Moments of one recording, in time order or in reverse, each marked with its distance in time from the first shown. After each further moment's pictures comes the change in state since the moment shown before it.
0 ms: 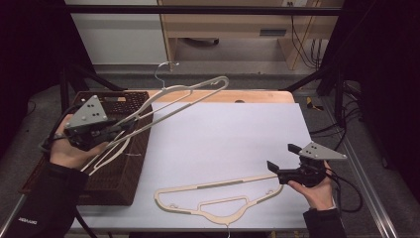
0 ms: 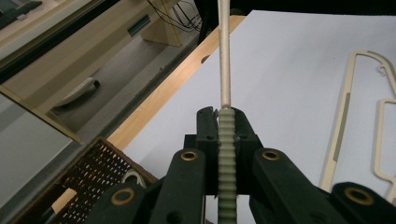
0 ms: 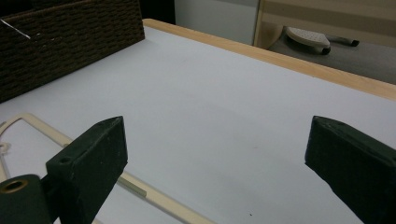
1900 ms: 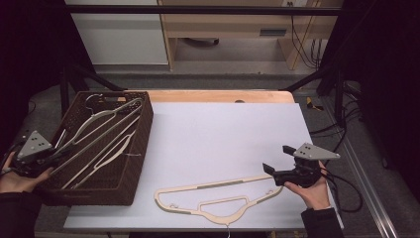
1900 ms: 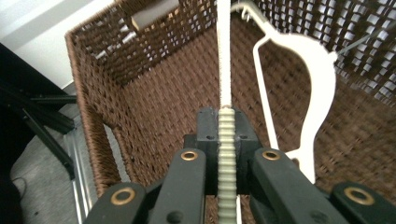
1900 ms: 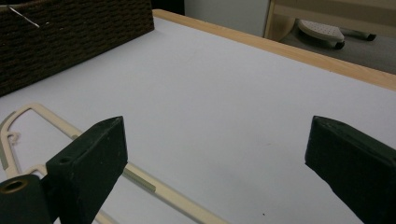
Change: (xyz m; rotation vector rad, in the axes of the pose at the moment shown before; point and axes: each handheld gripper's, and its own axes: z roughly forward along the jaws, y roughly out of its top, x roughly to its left) left arm 0.051 -0.188 -0.039 0.270 0.286 -0.183; right arm 0.005 -0.002 0.009 0.032 0.036 -0.009
